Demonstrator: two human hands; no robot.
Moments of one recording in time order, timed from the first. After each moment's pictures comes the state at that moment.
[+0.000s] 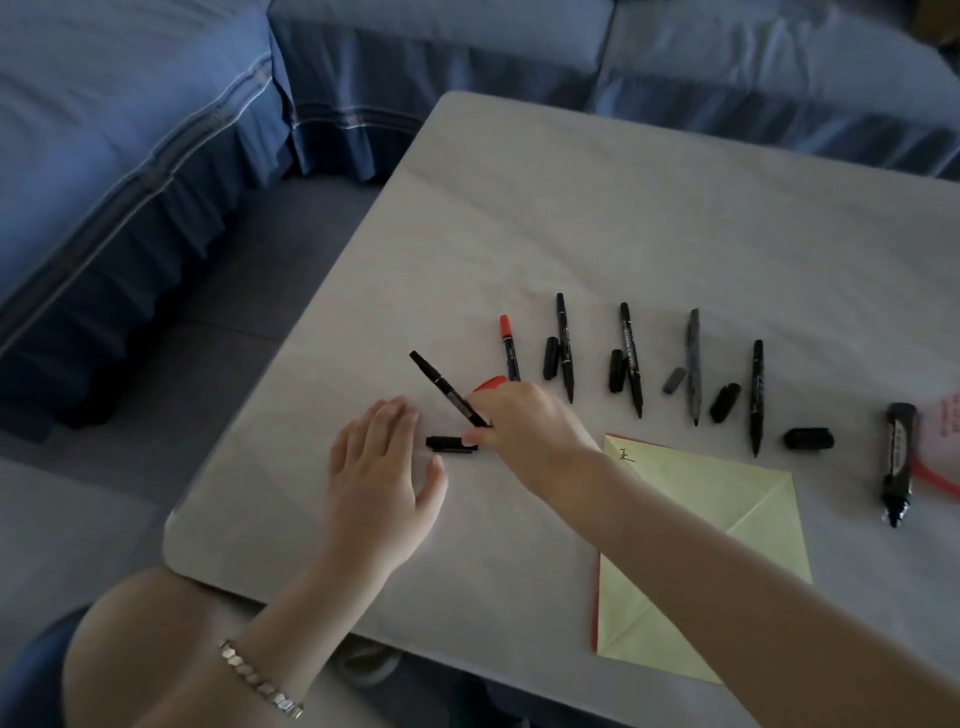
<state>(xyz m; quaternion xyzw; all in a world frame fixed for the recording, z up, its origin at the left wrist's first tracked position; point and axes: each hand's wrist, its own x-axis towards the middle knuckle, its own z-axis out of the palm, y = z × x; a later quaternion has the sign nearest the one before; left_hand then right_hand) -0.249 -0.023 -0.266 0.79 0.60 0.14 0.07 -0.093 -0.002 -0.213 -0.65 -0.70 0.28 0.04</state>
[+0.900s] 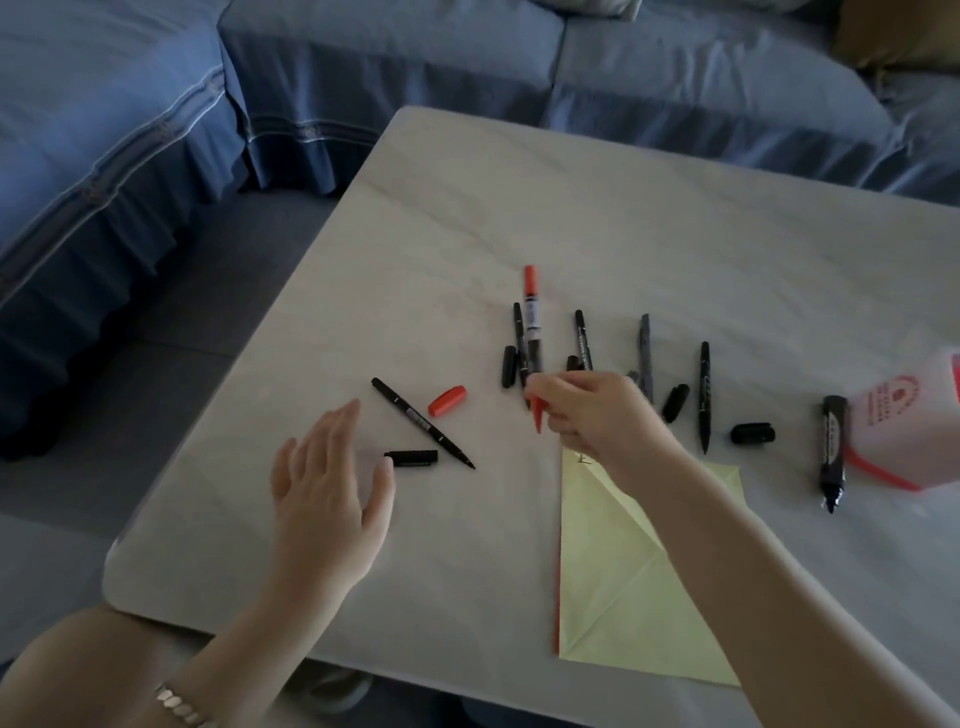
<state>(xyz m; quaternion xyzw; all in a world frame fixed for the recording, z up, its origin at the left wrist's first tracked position) -0.250 -0.030 -0.258 0.76 0.61 0.19 0.13 -0.027 -0.036 -0.180 -0.70 -0.32 0.50 0.40</state>
